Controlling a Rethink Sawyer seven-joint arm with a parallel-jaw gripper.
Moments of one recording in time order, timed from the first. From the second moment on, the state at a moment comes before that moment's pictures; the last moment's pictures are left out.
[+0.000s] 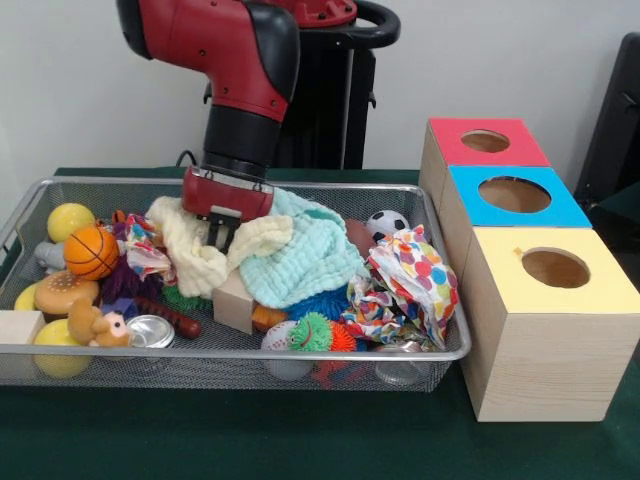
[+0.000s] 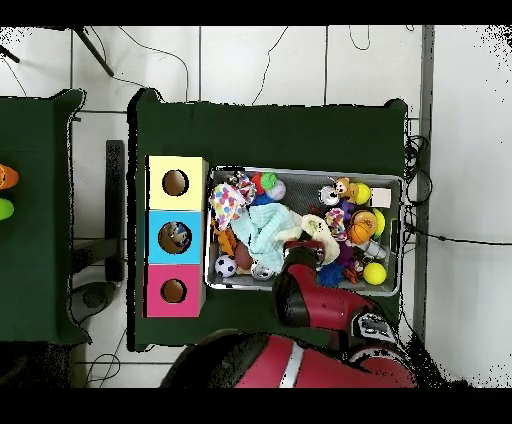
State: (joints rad) arm -0.29 -0.35 -0.23 1.88 -0.24 -0.54 1.53
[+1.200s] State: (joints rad) arm 0.13 -0.30 -0.33 2.01 0.54 -0.55 1.59
